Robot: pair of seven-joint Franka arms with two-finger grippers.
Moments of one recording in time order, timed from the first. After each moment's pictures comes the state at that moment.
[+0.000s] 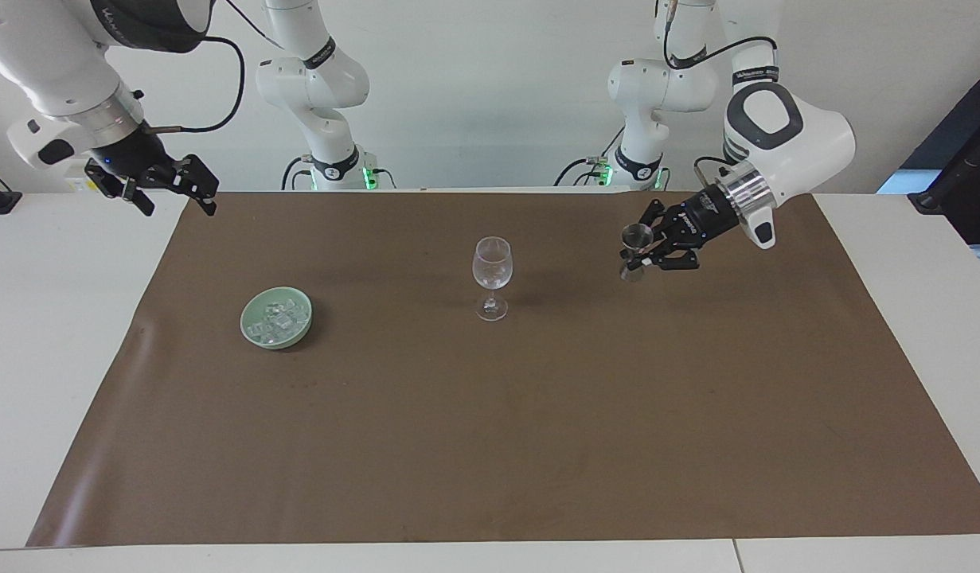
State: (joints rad) left arm -0.26 -0.13 0.07 -2.19 -1.08 2.10 -1.40; right arm -0.04 -0.01 -0.11 -1.57 0.01 1.47 -0.10
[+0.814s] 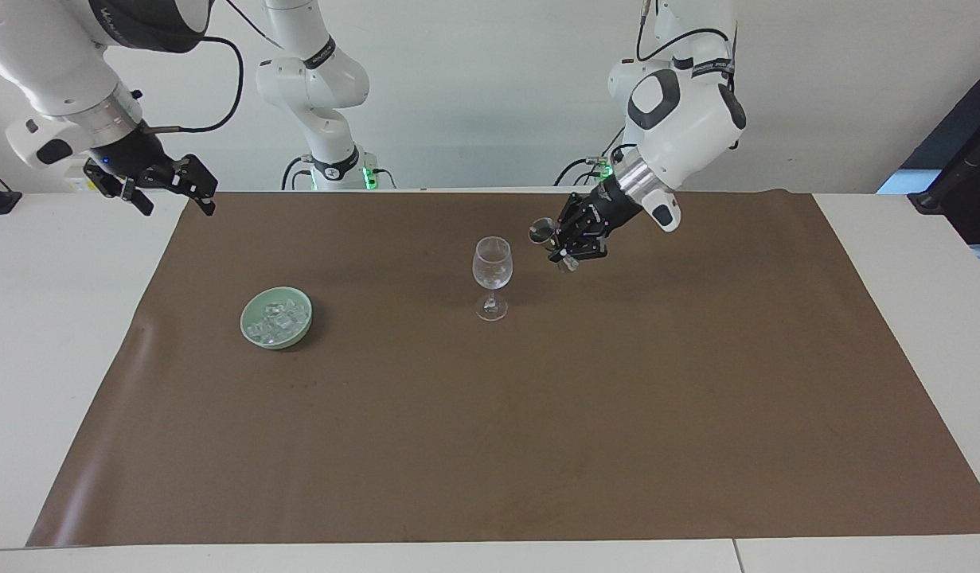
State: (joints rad) left arm -0.36 -0.11 -0.13 -2.14 -0.73 2.27 -1.68; right arm -0.04 -0.01 -0.12 -1.57 0.01 1.47 -0.10
